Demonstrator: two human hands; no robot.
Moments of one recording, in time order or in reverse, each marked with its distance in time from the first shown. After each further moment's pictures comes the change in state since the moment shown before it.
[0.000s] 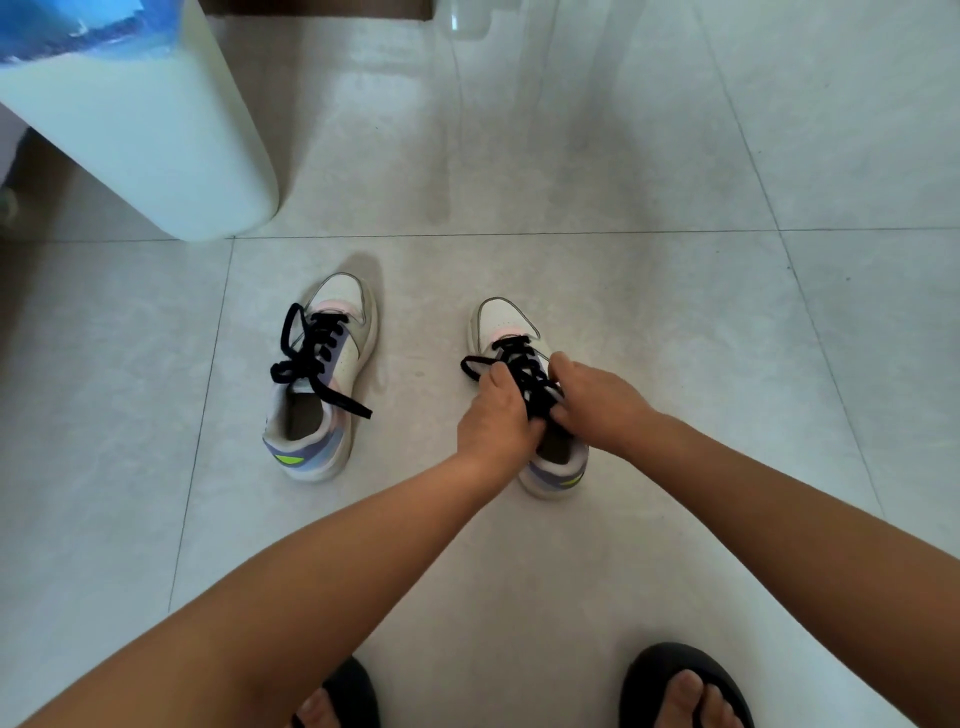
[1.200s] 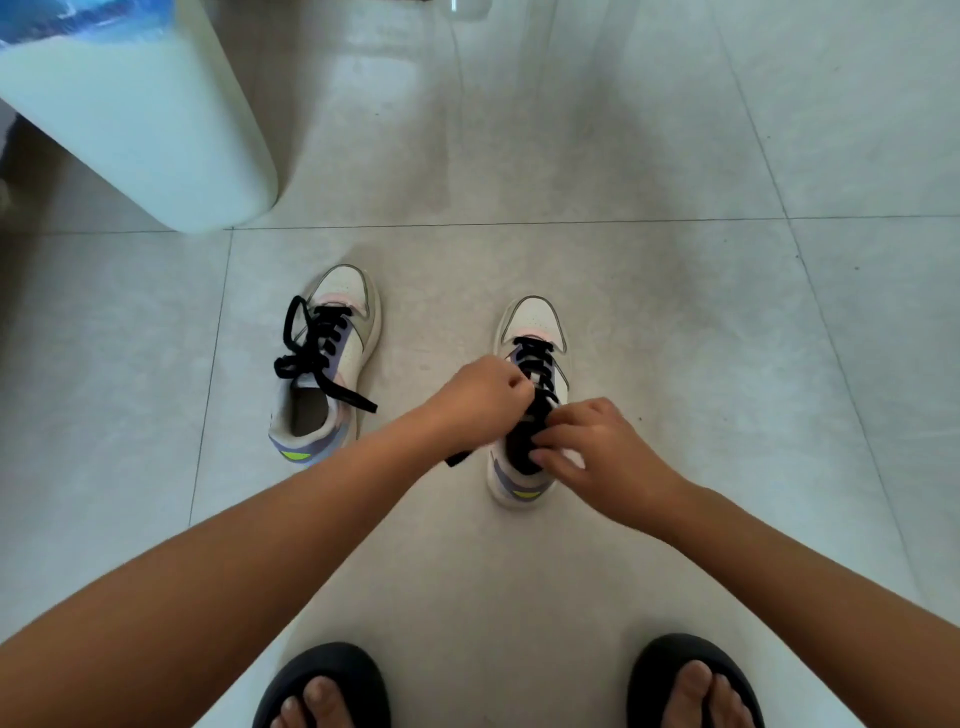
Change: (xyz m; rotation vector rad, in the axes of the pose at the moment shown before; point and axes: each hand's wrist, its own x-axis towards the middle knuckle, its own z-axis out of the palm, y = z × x) left_hand -0.012 0.007 -0.070 -0.129 -0.228 0.042; right_hand -0.059 -0.017 0.022 0.179 0.100 -0.178
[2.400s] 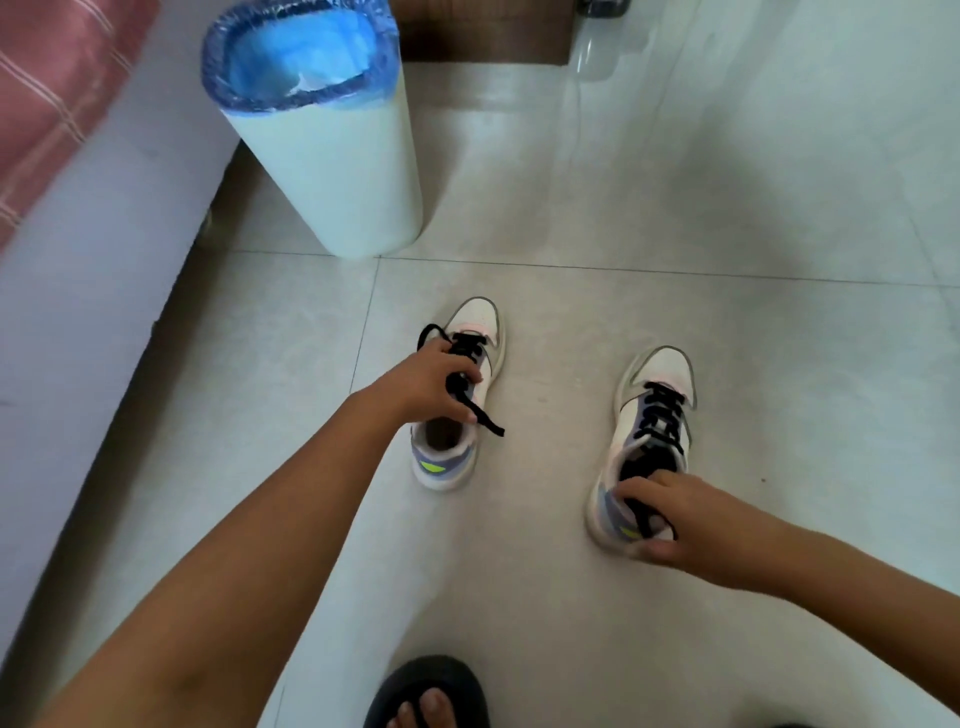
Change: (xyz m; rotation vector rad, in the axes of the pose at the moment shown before) left_hand -0.005 -0.141 -0.127 0.298 0.057 -0.025; right_hand 0.017 -0.030 0.004 -0.207 -0.352 -0.077
